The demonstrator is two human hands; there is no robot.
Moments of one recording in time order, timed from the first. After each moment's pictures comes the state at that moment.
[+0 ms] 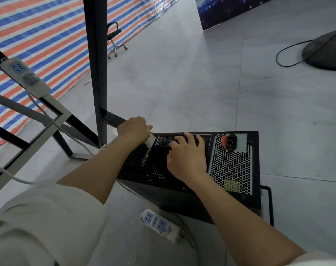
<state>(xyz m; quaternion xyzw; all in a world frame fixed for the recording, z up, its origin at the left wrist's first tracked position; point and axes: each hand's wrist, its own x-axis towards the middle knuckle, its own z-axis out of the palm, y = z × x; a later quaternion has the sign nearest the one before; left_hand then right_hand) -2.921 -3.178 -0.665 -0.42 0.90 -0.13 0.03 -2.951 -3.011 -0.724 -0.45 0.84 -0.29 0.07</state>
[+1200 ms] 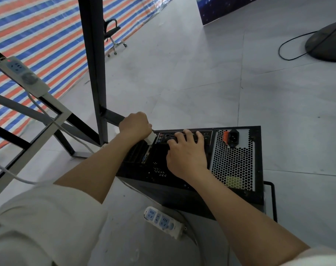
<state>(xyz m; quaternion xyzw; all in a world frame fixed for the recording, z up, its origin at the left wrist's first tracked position) -2.921 -3.172 -0.660 -0.41 0.90 -0.10 0.03 -2.950 -3.011 -0.726 -0.48 0.84 -0.25 0.06</state>
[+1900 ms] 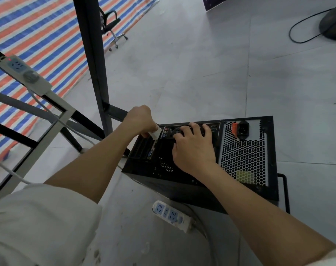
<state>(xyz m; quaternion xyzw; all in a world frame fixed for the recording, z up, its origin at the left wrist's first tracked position) -2.930 -3.164 -0.643 -0.44 0.89 -0.02 0.12 -2.951 -3.012 -0.726 -0.47 0.84 -0.26 0.05</state>
